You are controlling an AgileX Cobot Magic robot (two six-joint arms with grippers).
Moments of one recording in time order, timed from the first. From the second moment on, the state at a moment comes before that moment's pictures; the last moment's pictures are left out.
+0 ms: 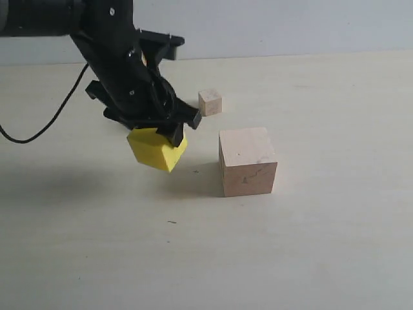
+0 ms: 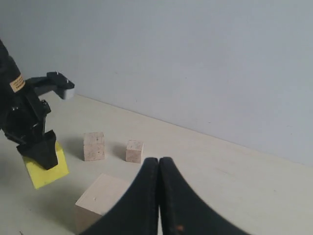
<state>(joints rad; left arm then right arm) -0.65 1.89 -1.41 -0.02 0.90 -0.15 0.68 0.34 -0.48 -0.55 0.47 0.44</state>
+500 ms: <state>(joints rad) -0.80 1.99 -1.84 0.01 1.21 -0.46 0.68 0.34 -0.48 -0.65 0.49 0.55</state>
